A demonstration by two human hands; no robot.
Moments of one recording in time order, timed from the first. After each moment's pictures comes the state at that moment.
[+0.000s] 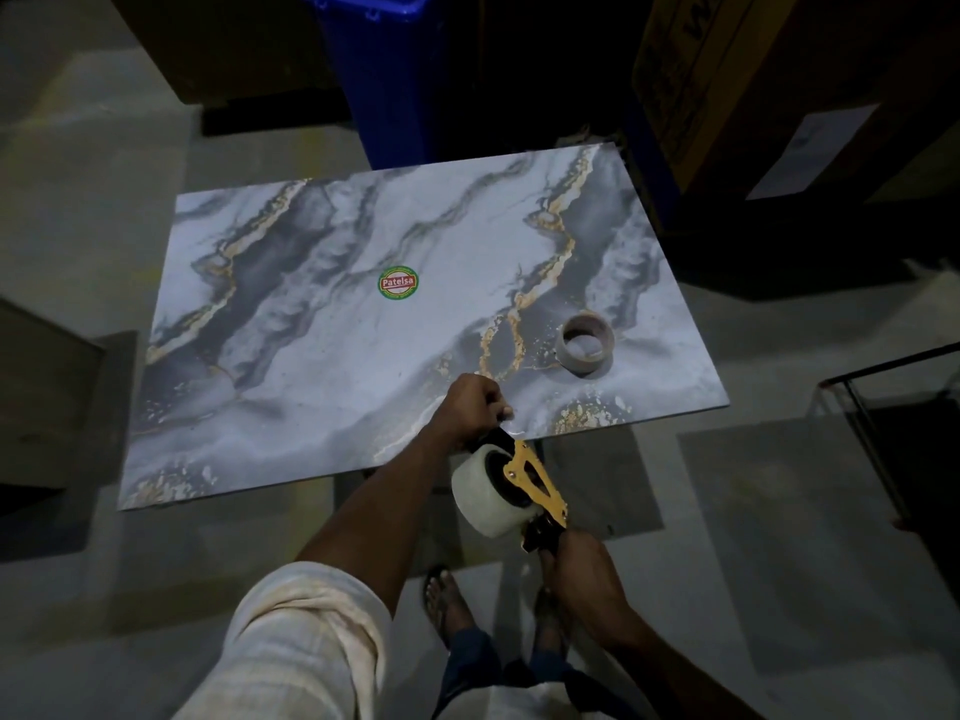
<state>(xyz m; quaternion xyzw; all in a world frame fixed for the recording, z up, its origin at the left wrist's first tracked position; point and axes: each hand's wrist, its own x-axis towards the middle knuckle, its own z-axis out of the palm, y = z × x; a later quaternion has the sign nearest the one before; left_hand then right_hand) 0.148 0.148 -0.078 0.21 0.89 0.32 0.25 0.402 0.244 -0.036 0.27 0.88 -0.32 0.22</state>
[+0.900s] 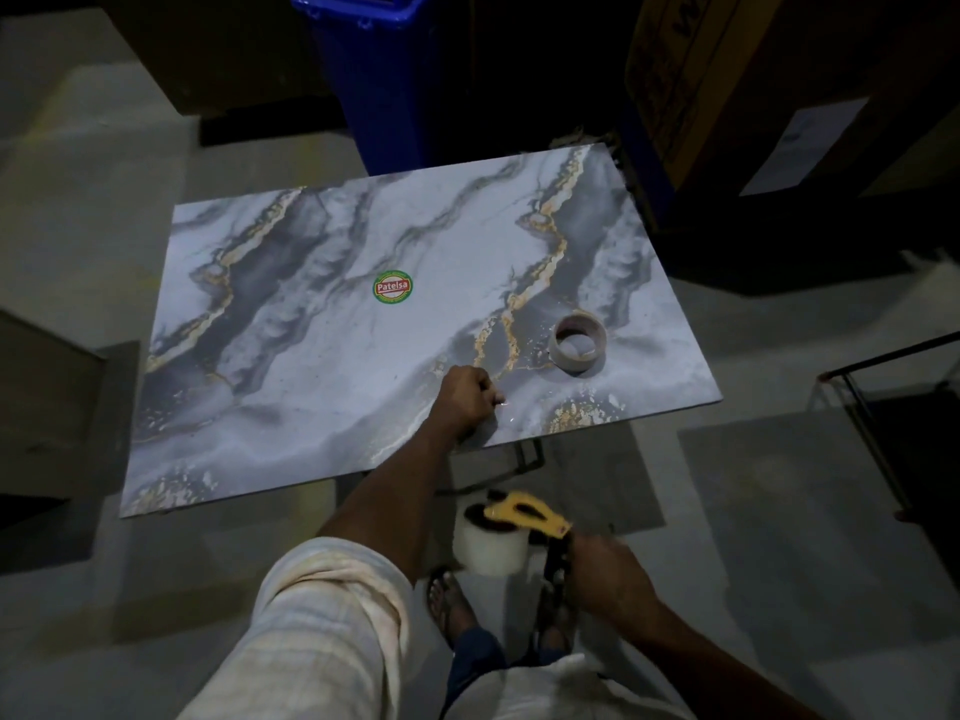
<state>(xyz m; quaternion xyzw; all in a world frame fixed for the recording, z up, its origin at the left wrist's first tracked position) 0.142 0.159 -0.073 0.13 0.90 0.35 0.22 0.413 0.273 -0.028 0.18 0.90 -0.19 0.33</state>
